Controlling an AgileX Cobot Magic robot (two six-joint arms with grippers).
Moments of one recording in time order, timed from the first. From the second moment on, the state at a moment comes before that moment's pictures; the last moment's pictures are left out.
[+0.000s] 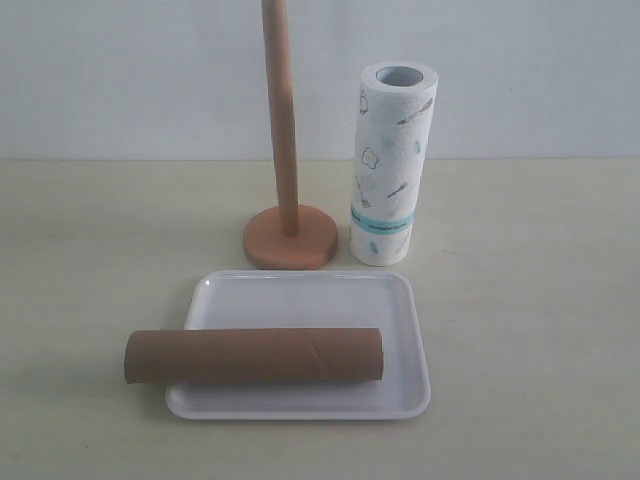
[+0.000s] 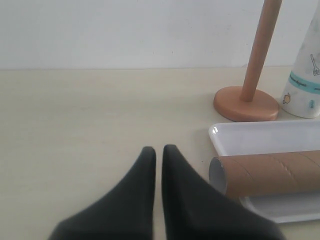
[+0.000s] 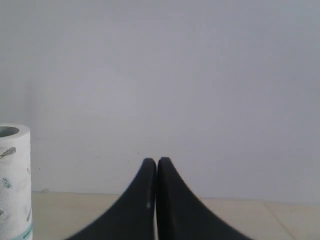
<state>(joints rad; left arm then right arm) -0.10 0.00 0.00 -0.14 0.29 0.08 -0.01 0.48 -0.20 -0.03 -0.34 -0.03</state>
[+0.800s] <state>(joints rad) -0.10 0.00 0.00 -0.14 0.29 0.08 0.01 1.49 -0.29 -0.60 -1.08 0.40</state>
